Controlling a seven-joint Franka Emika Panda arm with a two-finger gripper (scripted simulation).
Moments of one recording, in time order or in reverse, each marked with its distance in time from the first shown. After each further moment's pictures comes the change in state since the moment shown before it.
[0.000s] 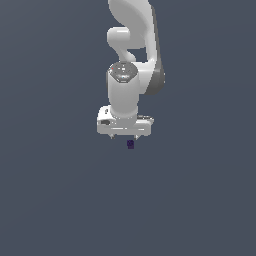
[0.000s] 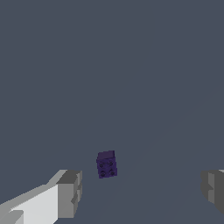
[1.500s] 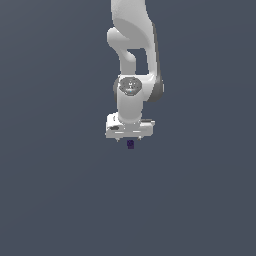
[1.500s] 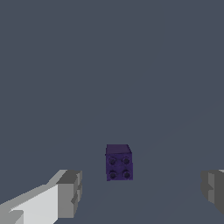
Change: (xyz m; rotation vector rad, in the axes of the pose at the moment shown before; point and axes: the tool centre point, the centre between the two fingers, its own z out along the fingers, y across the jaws) arm -0.030 -0.019 0.058 0.006 0.001 -0.114
